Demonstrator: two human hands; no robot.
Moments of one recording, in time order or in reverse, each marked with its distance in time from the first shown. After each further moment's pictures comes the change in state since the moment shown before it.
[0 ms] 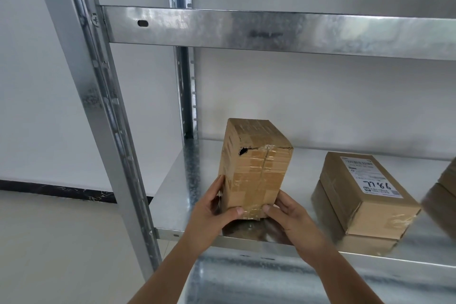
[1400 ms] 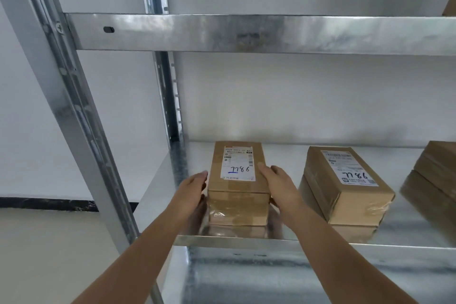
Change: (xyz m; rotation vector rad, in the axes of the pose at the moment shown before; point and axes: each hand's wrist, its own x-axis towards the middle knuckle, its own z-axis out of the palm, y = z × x) left_hand 0.036 0.048 -0.004 -0.005 0.116 -0.390; right_hand 0.031 -0.052 0.010 -0.170 0.424 0.245
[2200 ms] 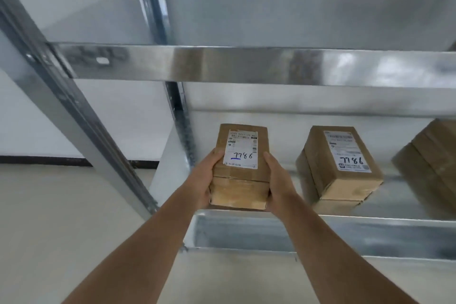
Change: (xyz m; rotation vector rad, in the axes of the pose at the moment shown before) left_hand -0.029 0.064 0.016 -0.295 -0.152 -0.299; right_hand -0.027 -0.024 0.018 0.401 0.009 0.321
